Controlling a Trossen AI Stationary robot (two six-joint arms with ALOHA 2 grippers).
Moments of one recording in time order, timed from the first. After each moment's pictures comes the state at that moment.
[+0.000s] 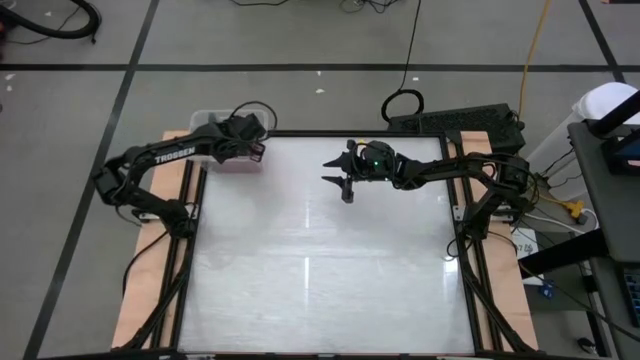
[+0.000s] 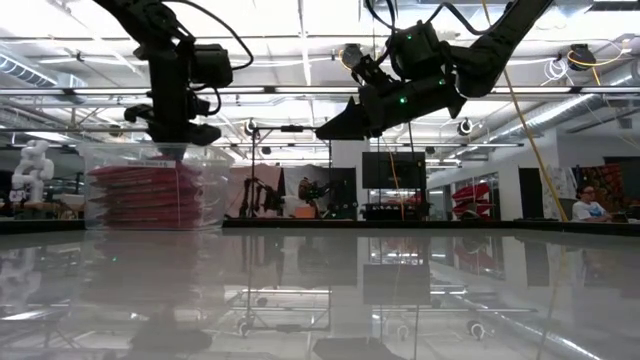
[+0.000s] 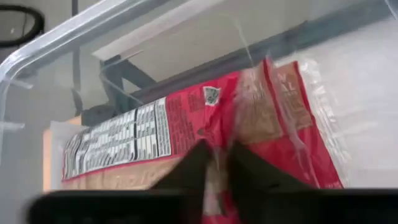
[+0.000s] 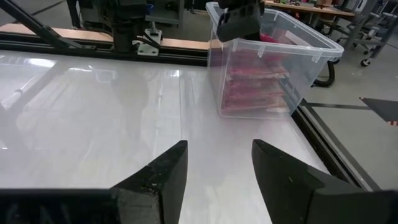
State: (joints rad) left arm 0.68 1.42 0.99 -0.83 -0.58 -0.46; right arm -0.37 1.66 0.80 0.57 -0.22 -0.20
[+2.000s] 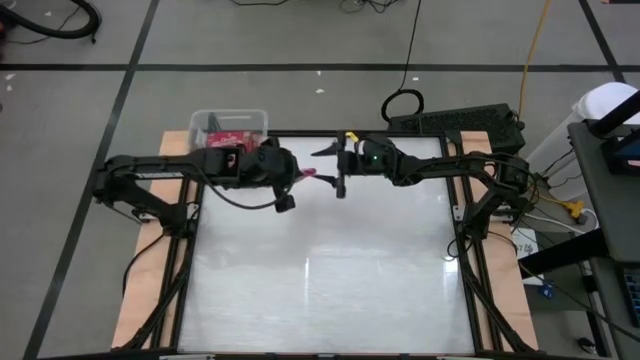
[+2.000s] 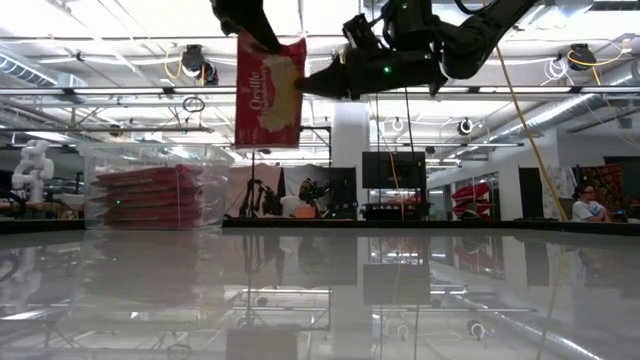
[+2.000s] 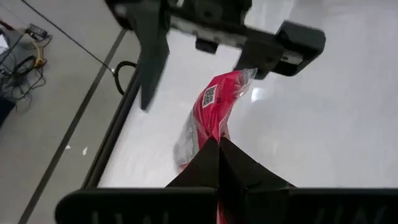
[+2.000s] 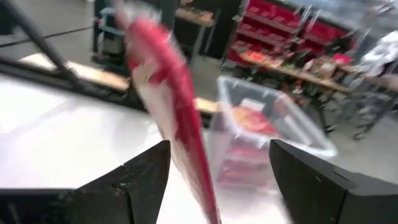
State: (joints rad) left arm 0.07 1.40 1.38 -0.72 -0.30 0.04; right arm -0.33 1.65 0.93 0.63 -0.28 -0.33
